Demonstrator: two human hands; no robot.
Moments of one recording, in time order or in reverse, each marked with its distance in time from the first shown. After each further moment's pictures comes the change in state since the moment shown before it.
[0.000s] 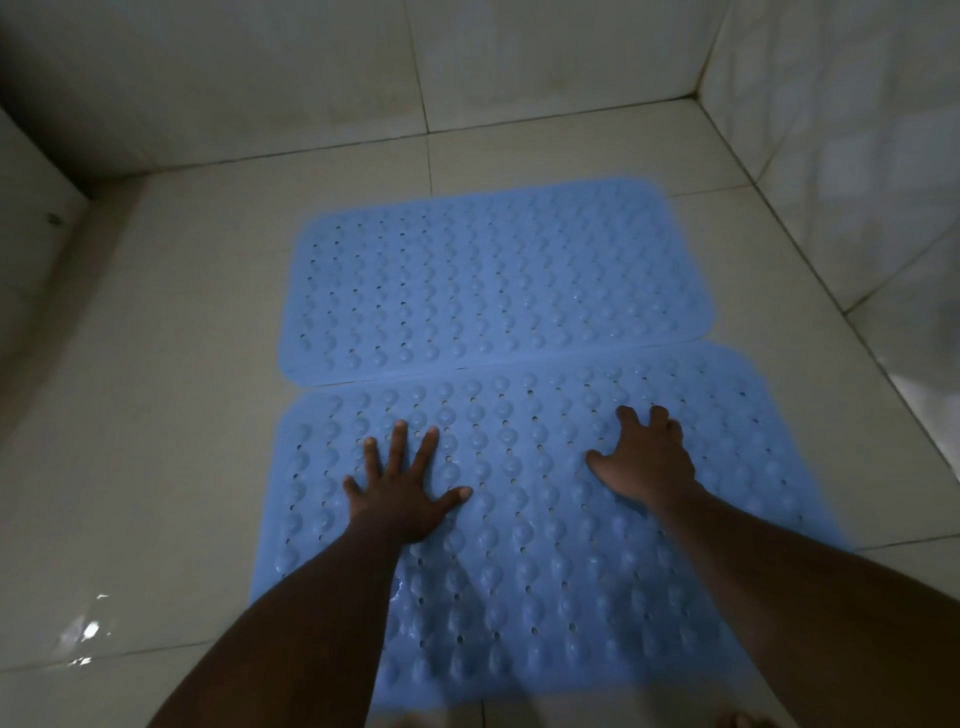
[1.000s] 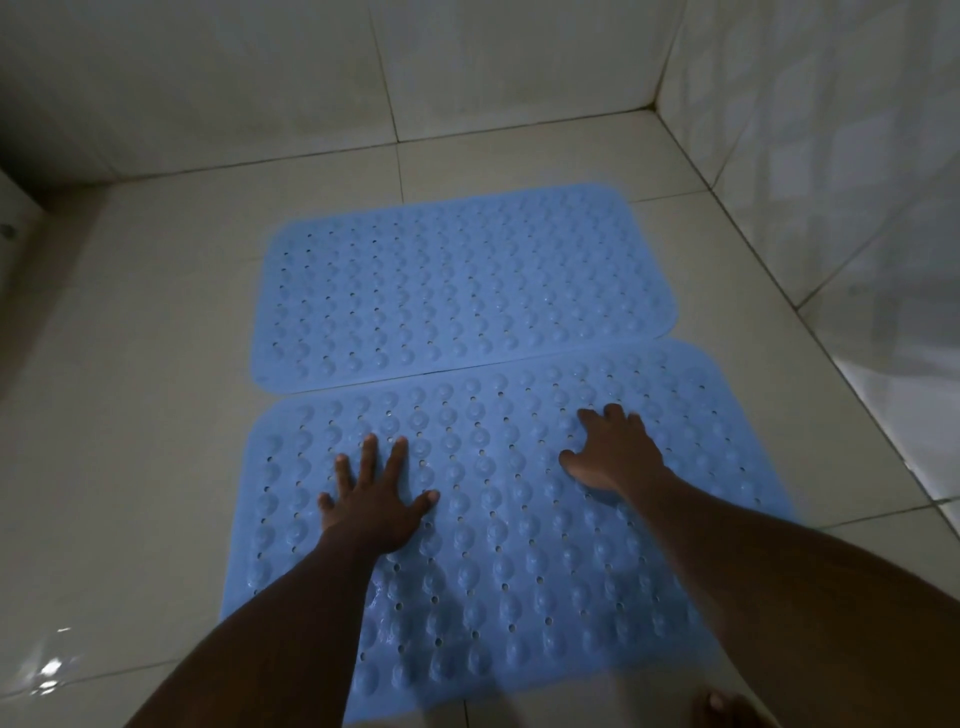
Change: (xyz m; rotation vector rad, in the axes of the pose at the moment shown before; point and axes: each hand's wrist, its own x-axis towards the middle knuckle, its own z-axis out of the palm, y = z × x) left_hand -0.009 -0.003 0.005 -0.061 0.059 -0.004; right_hand -0.004 0.000 -0.010 -0.090 -0.090 -0.108
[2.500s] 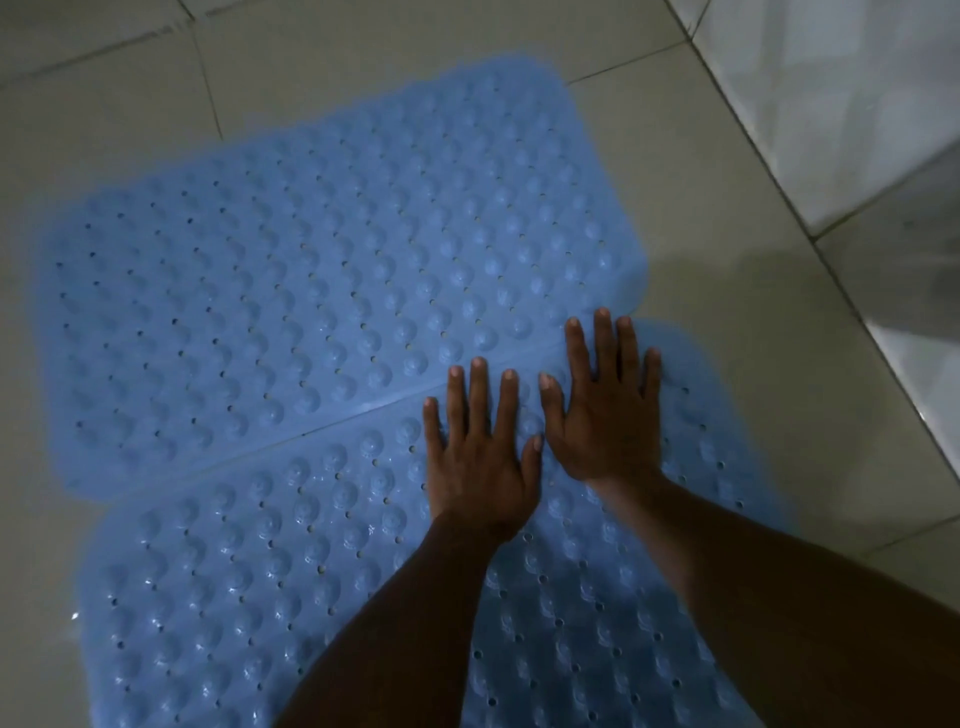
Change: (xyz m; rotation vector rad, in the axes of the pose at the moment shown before) left_hand 0.089 0.222 0.020 0.145 0.293 0.447; right_hand 0.113 0.054 0.011 -0.004 0.541 0.019
